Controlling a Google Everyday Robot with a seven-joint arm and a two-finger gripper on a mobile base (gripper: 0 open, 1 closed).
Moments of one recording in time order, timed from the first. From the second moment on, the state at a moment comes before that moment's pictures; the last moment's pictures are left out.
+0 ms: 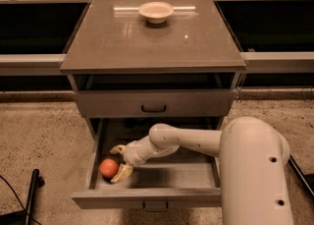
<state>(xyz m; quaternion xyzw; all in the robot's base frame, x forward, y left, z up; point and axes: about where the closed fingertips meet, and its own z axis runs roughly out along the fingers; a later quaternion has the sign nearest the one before) 0.545 0.174 0.417 -0.67 0.57 0.35 0.32</state>
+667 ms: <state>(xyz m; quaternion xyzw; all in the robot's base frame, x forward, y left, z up) 0.553 0.189 0.393 -0.65 0.57 0.37 0.33</state>
